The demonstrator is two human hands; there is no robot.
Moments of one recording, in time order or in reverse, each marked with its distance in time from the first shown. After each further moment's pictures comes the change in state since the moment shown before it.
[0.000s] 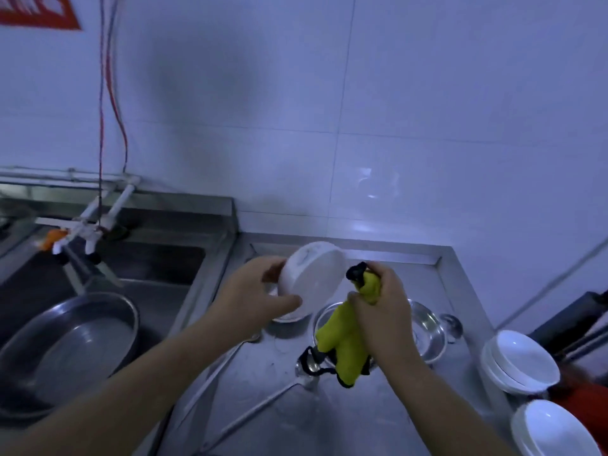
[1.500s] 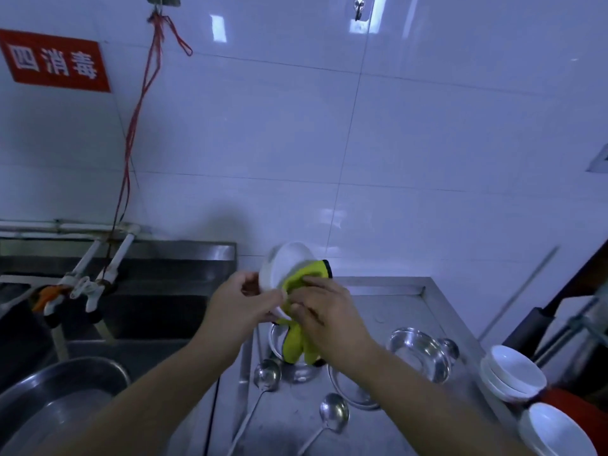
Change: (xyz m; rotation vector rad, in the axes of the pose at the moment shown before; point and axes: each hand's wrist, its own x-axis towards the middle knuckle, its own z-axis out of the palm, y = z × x) left_hand 0.001 -0.044 -0.116 -0.674 0.060 -0.183; right_hand -0.018 -0.109 0.119 -0.404 -0.145 -0.676
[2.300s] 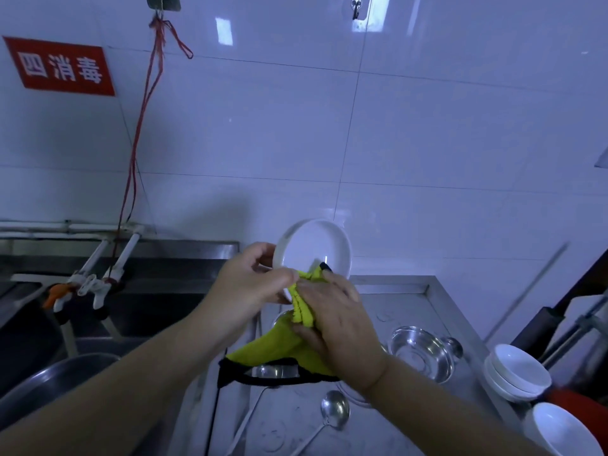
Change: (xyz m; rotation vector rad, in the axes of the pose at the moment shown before) left_hand -0.017 0.042 0.015 0.020 -0.142 0.151; right_hand -0.020 0.009 -0.008 -0.167 0.223 -0.388
